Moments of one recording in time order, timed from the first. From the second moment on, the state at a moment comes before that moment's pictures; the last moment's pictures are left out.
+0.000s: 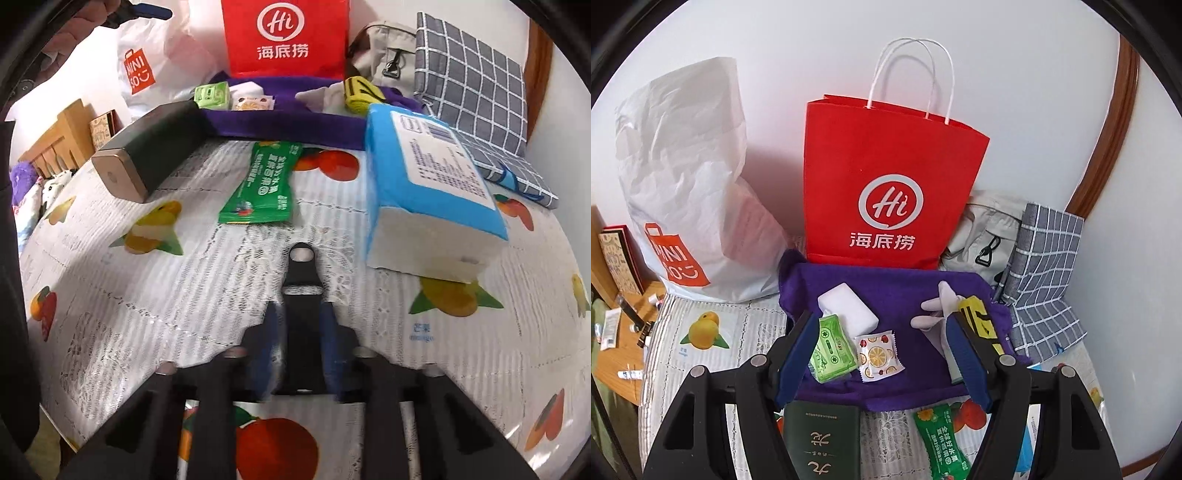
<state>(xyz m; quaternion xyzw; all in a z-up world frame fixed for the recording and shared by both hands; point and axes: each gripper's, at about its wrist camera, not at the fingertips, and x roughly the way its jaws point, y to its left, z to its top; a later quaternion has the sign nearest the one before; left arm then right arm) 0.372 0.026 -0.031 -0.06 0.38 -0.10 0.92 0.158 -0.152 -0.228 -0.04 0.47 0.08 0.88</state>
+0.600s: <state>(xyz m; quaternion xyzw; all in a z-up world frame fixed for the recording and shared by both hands) 0.324 -0.043 -0.124 0.01 0.49 -0.10 0.86 0.124 -0.196 -0.202 -0.02 0.44 0.11 0.89</state>
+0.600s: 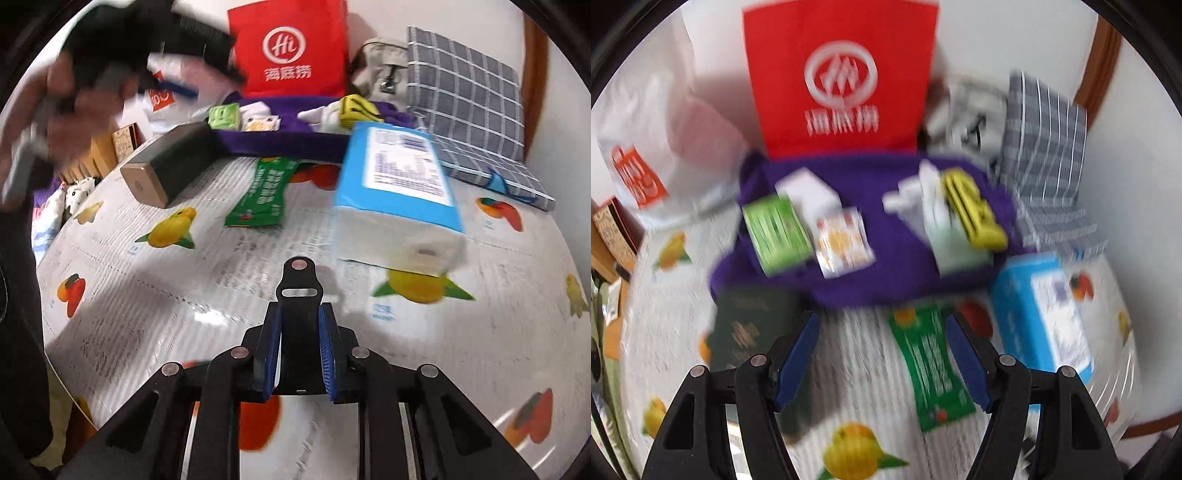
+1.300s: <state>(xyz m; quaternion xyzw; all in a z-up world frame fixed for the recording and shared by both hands) 0.316 -0.103 -0.206 0.05 0.51 -0.07 0.85 0.119 -0.246 -0.216 -0.01 0.45 0.07 0.89</state>
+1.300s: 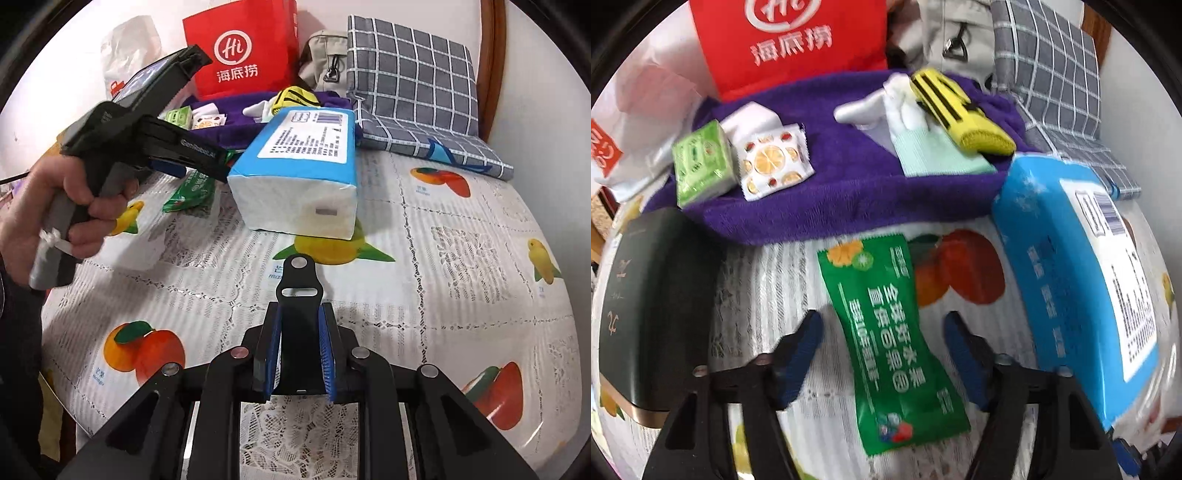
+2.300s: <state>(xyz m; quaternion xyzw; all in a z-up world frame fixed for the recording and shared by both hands) 0.153 0.046 -0.199 -0.04 0.53 -0.05 0.85 0.093 -0.239 -0.199 0.02 0.44 0.03 0.90</state>
